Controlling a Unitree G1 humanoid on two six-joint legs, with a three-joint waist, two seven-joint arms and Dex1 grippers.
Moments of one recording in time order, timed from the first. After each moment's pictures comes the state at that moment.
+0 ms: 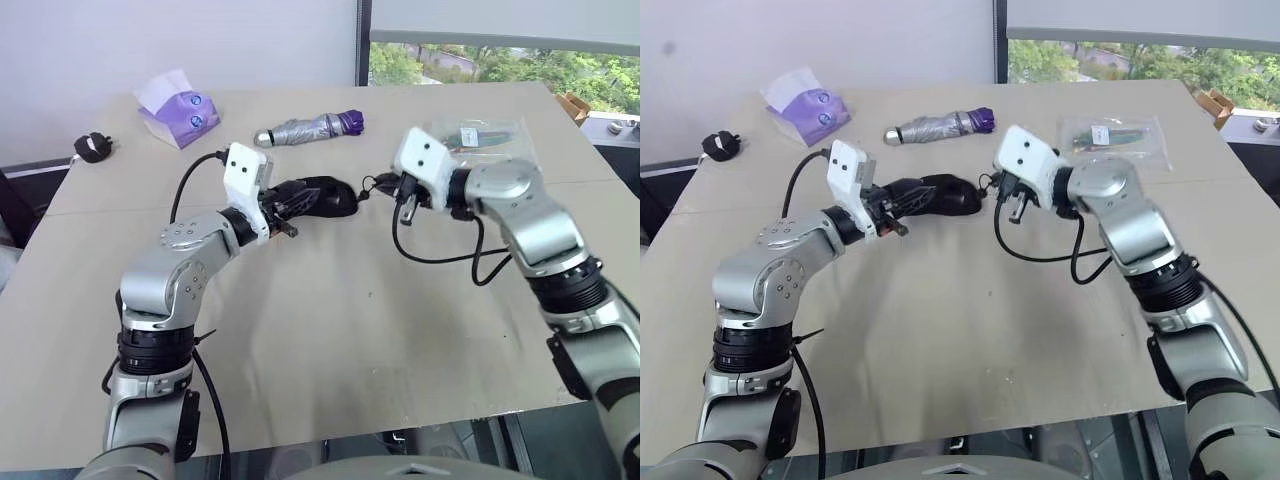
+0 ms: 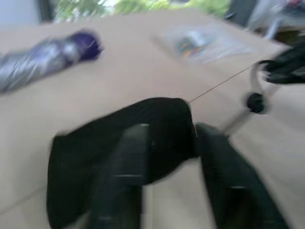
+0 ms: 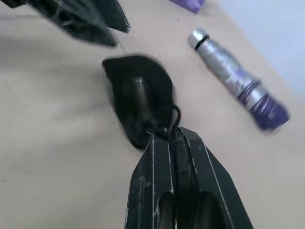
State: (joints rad) left arm -0.51 0.52 0.08 -0.26 -0.51 0.77 -0.58; right arm -0.91 -0.55 0.31 -0.09 0.06 0.59 0.90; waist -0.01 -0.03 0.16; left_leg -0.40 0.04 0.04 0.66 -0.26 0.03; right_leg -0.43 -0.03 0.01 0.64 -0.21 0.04
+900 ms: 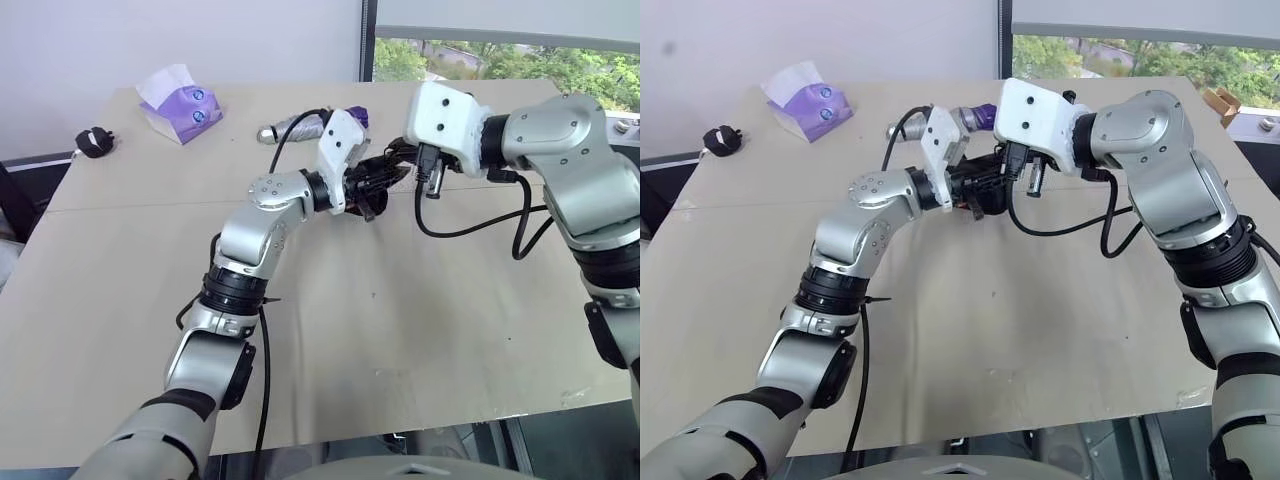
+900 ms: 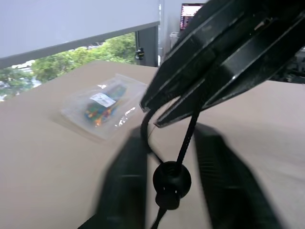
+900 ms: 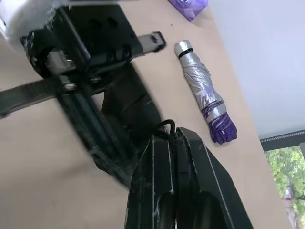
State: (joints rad) left arm -0.82 0.31 -0.16 0.10 -0.34 0.45 -0.78; right arm -1.05 -0.67 0.33 -0.22 0.00 0.68 1.00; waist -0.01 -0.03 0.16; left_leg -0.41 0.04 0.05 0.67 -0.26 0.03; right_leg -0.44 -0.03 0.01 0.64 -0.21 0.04
